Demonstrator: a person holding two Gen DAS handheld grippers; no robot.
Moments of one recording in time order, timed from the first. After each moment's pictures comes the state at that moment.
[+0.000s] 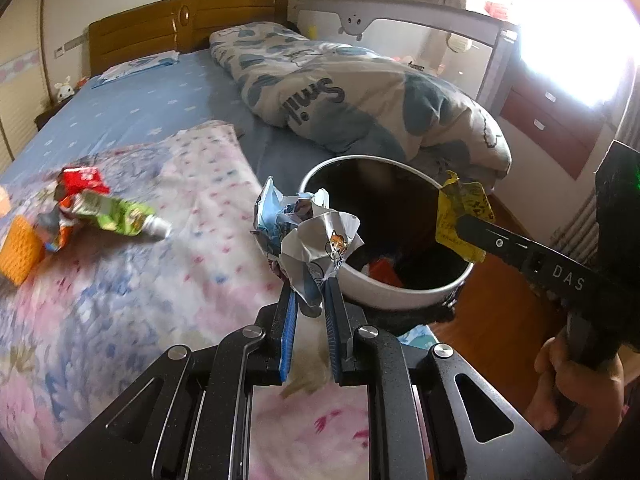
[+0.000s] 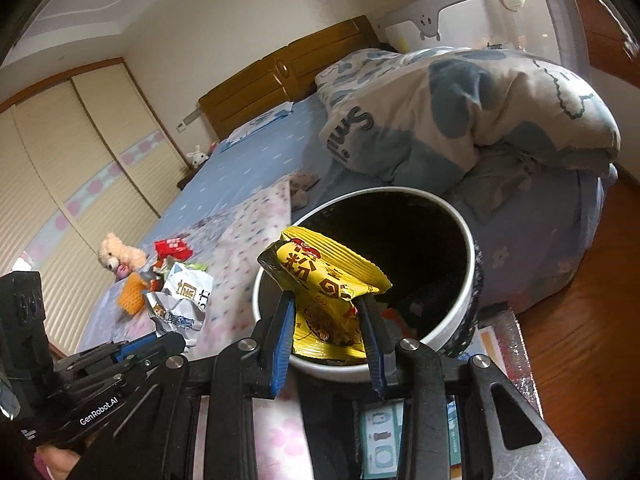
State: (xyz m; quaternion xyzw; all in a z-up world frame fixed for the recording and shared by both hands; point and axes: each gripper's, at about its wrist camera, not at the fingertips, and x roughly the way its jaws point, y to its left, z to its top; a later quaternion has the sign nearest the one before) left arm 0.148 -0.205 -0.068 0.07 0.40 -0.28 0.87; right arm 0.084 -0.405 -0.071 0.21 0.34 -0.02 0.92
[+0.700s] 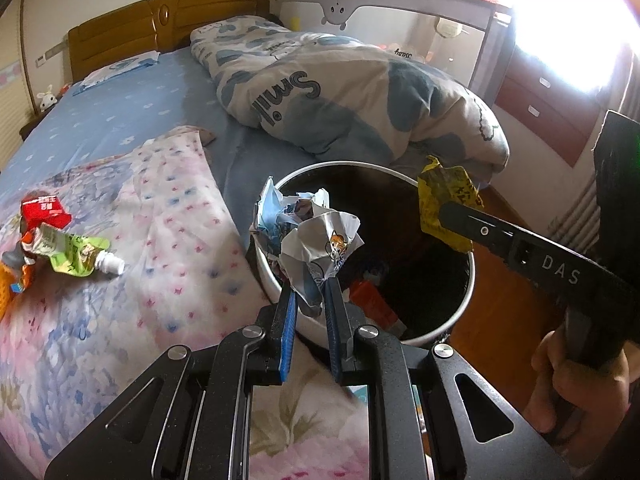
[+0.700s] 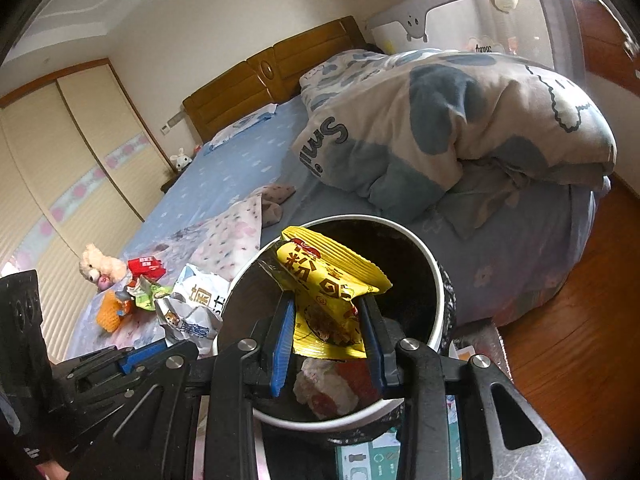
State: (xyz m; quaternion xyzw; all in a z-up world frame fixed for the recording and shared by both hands) left arm 0.175 -0.254 -0.076 0.09 0.40 -0.30 0.86; right arm 0.110 -0.433 -0.071 0.20 0.35 -0.04 0.92
